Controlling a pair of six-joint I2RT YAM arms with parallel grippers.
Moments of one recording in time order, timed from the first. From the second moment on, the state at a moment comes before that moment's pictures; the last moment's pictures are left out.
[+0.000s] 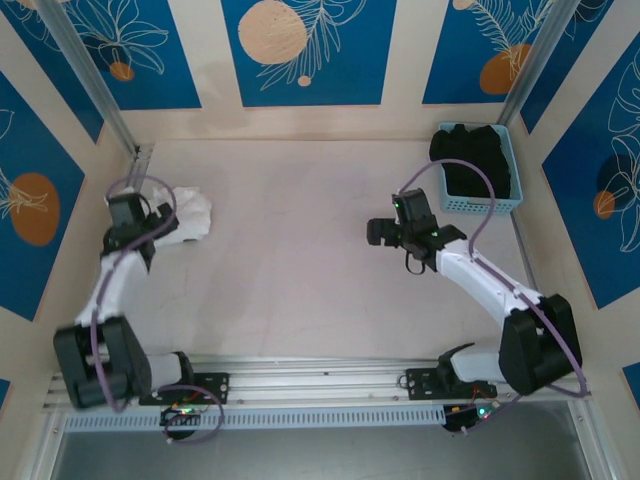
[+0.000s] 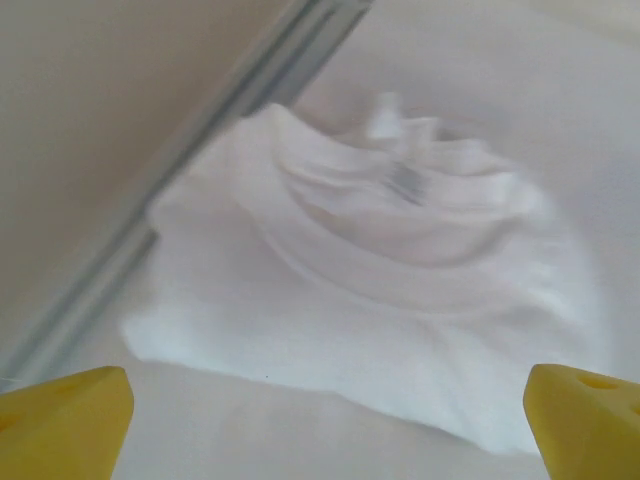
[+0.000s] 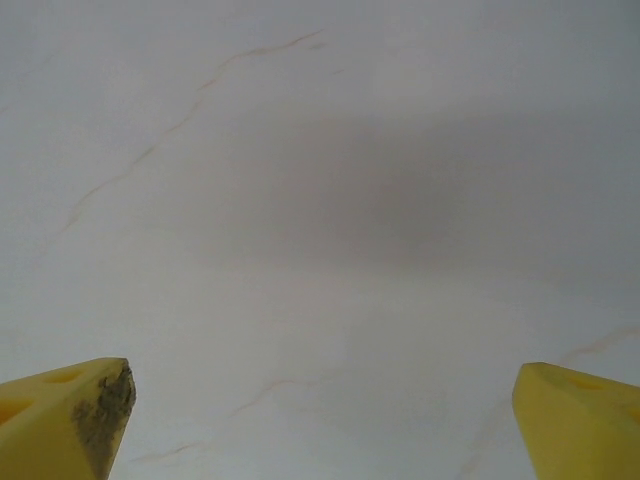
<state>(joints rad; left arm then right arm) 0.22 1.21 0.75 -0.17 -0.10 -0.27 0.38 1.29 0.87 -0.43 0.19 0.32</state>
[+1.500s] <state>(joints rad) -0.03 1.56 0.35 0.82 0.01 0.03 0.04 1.52 0.40 0.72 0.02 0.10</state>
